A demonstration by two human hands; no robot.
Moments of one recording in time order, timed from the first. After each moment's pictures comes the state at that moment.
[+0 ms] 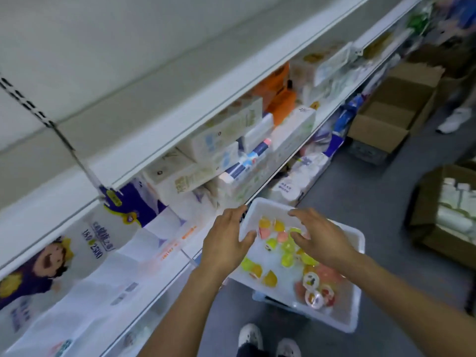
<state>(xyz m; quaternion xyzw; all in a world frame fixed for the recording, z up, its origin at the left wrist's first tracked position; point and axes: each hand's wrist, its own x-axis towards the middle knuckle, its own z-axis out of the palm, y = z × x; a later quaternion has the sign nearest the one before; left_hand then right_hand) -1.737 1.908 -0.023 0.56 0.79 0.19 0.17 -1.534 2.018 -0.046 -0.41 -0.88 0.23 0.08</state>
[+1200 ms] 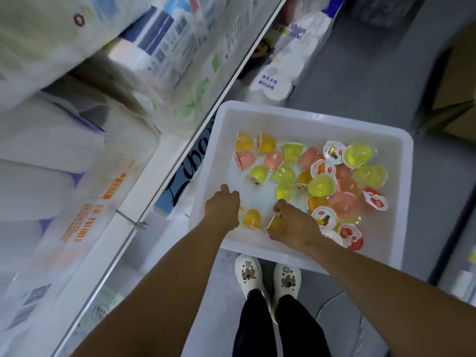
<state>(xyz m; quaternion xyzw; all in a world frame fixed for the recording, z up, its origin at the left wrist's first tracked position) -1.749 1.982 -0.354 0.58 0.71 -0.21 0.33 -1.558 1.992 -0.360 -0.53 -0.72 0.43 -0.14</state>
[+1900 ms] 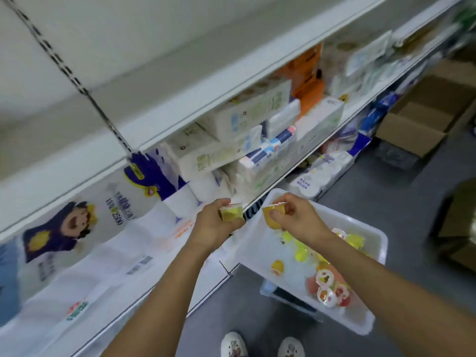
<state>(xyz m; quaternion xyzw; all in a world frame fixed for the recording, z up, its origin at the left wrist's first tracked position) -1.781 1.875 -0.040 0.31 0.81 0.35 0.34 -1.607 1.995 -0.060 -0.43 -0.71 0.54 0.15</state>
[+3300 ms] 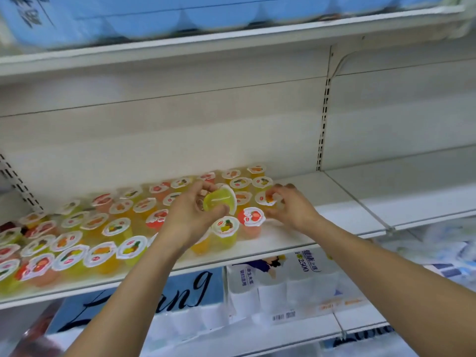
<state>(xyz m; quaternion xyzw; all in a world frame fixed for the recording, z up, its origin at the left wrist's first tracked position) -1.984 1.509 0.216 0.22 0.86 0.46 -0.01 -1.967 1.746 0.153 -0.11 -0.94 0.30 0.15</state>
